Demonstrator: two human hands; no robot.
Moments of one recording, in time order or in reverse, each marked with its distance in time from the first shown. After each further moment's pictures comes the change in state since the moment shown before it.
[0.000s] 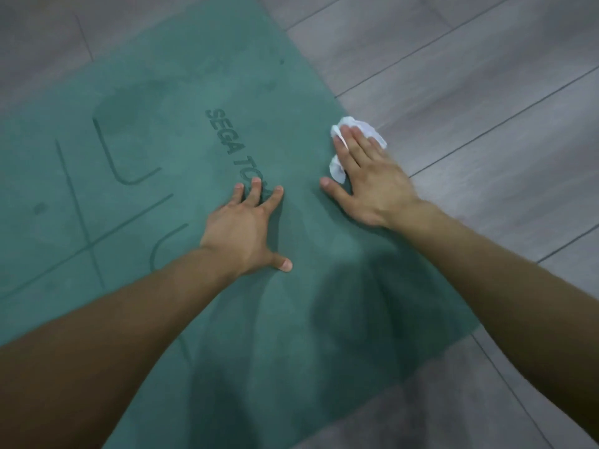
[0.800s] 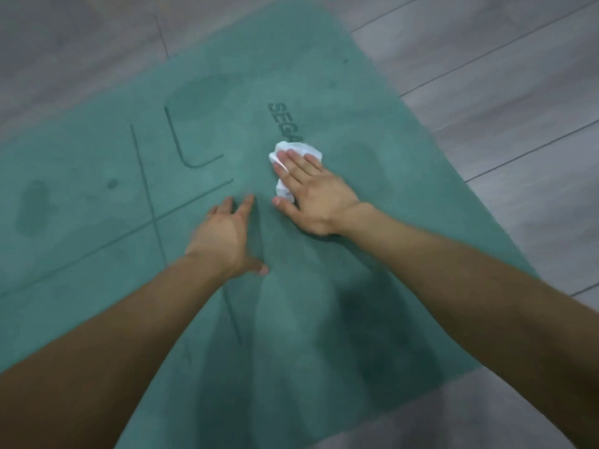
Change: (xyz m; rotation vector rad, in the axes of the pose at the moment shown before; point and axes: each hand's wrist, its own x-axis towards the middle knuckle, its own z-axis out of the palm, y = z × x) left_hand -0.050 -0.089 0.034 -0.258 -0.017 -0.283; right_hand 0.050 -0.146 0.043 -0.030 -0.087 -0.342
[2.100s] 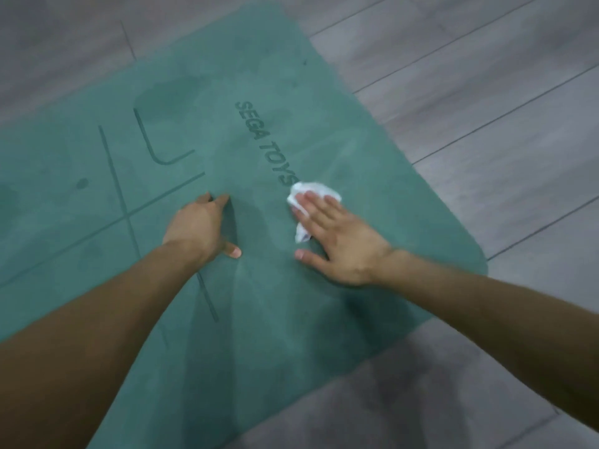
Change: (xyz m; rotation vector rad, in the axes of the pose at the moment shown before) left_hand -0.009 0.007 0.001 0.047 0.021 0.001; right_hand -0.149 -0.001 -0.004 0.002 -0.047 -0.035
